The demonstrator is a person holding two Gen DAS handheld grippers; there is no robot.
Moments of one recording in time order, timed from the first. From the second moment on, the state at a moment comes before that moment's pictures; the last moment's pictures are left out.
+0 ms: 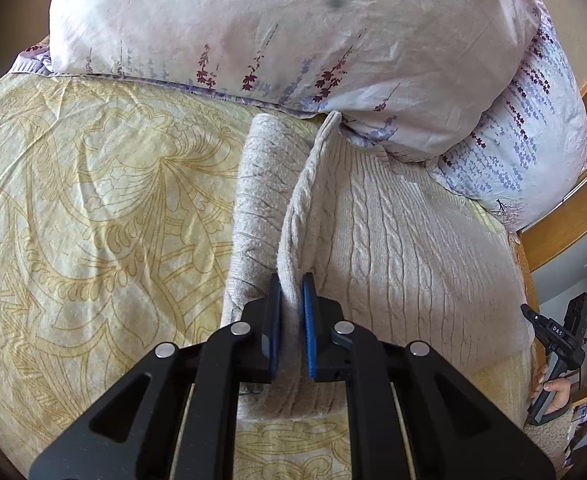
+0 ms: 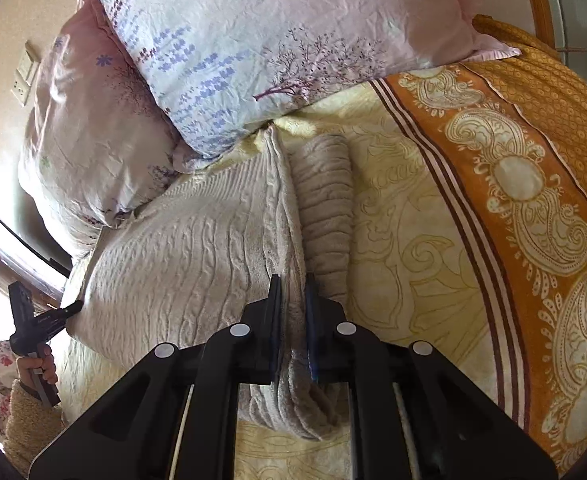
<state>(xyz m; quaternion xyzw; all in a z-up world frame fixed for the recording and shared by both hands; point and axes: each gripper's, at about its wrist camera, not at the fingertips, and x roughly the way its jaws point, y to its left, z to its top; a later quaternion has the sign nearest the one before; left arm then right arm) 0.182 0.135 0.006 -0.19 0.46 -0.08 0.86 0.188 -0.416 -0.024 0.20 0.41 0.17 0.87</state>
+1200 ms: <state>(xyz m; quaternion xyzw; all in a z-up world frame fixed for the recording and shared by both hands) 0.254 0.123 0.013 -0.20 0.43 -0.03 0.88 0.246 -0.390 -0.018 0.16 0.41 0.12 0.89</state>
